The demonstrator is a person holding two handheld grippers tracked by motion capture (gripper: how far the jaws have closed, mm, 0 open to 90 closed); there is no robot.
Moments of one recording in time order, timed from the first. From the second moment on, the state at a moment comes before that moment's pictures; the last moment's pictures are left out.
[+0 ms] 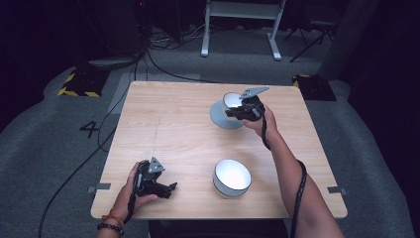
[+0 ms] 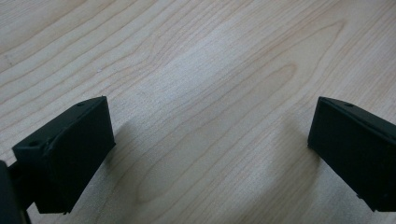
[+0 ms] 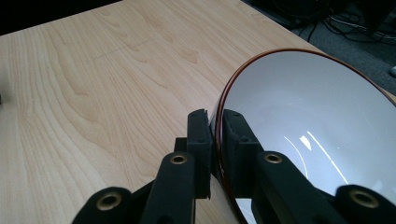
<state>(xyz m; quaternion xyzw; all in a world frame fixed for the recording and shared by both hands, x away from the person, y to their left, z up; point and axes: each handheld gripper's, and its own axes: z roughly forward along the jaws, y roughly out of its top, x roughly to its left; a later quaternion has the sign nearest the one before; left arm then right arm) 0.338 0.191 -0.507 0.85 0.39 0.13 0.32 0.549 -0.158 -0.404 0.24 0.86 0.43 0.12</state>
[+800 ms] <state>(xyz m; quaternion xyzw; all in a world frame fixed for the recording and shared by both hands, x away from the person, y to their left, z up) 0.338 0.191 -0.506 0.85 0.39 0.14 0.32 0.583 -0.132 -0.426 0.27 0.87 0.39 0.13</state>
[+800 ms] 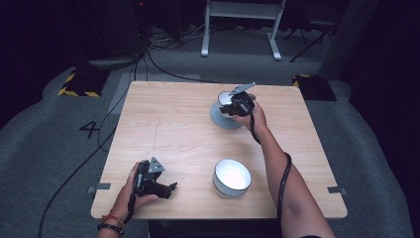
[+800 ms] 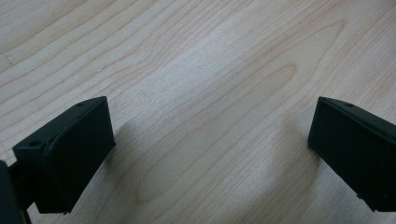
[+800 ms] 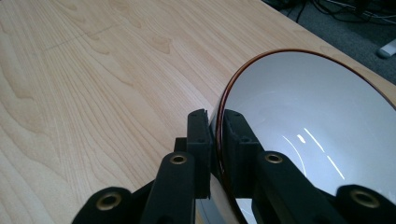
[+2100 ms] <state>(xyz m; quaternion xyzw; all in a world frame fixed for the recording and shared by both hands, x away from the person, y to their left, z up) 0.338 0.190 -0.507 0.85 0.39 0.13 0.32 0.590 -0.130 -0.462 0.24 0.88 0.38 0.14</state>
